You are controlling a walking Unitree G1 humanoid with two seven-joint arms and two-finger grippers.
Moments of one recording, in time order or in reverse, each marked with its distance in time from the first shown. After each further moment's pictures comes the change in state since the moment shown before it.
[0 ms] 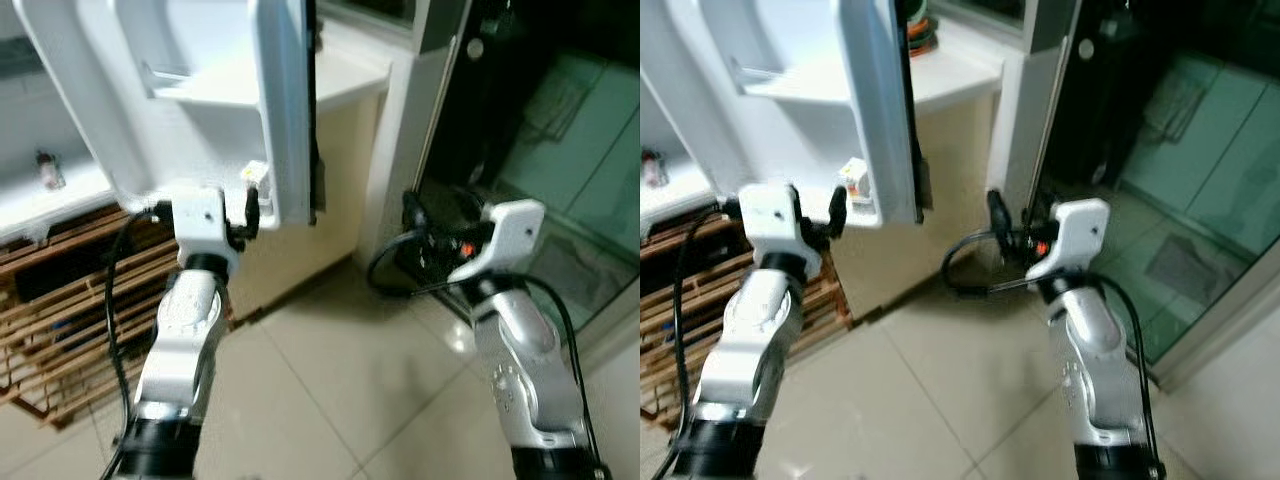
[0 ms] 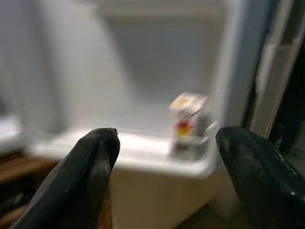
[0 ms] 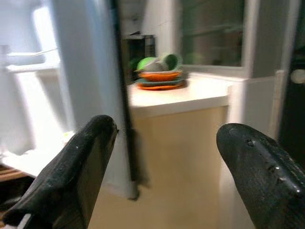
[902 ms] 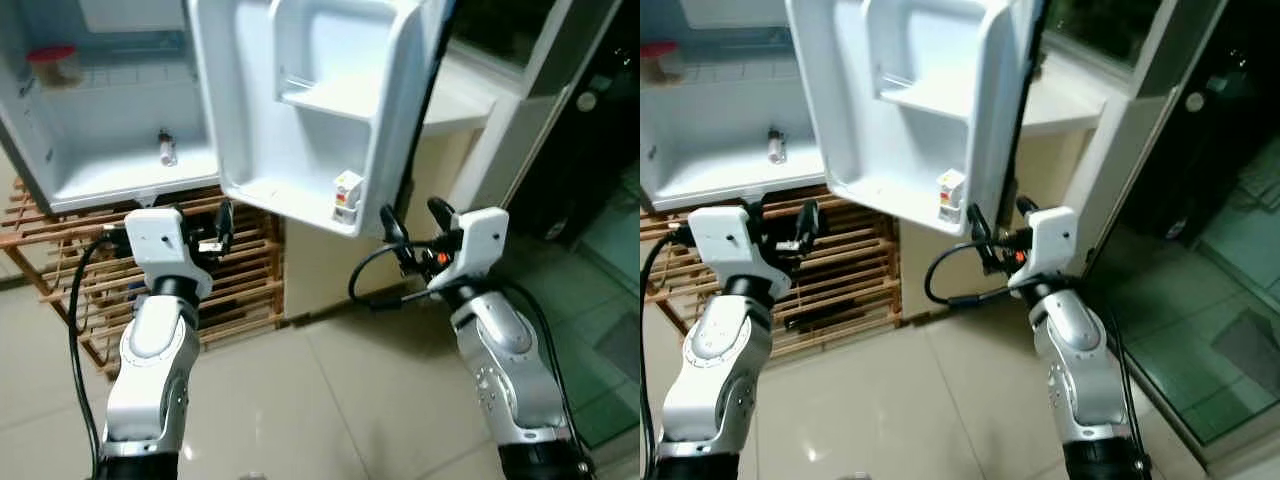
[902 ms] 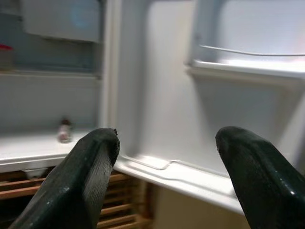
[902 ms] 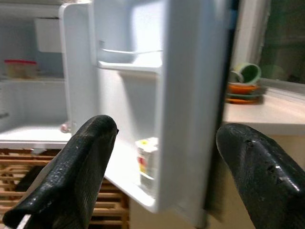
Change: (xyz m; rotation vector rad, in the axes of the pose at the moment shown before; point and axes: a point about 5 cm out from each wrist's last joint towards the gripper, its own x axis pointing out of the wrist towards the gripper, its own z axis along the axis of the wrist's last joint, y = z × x) left arm -0.008 -0.002 0.017 -0.064 -0.077 0.006; right arm 0.002 0.008 -0.014 -0.054 0.044 0.056
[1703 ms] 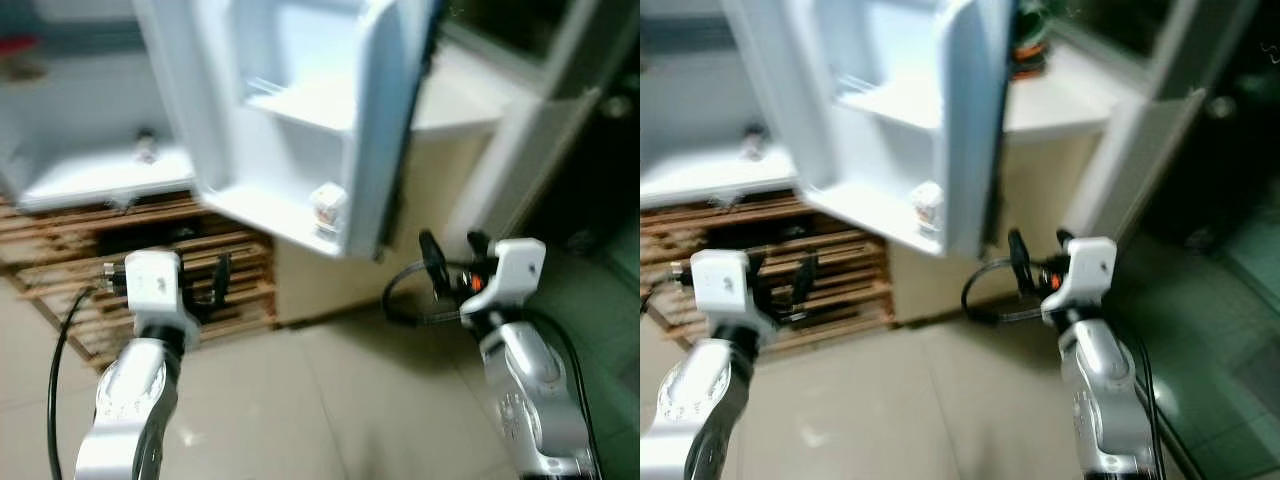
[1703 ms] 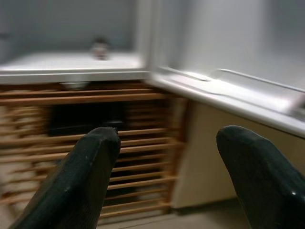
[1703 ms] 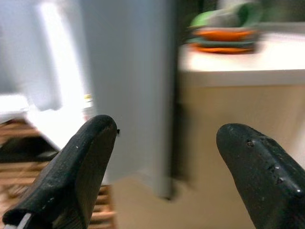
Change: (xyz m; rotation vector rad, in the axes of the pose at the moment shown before) left arm -0.049 0.023 -0.032 0.059 0.242 -0.028; right arm -0.032 -0.031 -0.028 0.033 0.117 -0.176
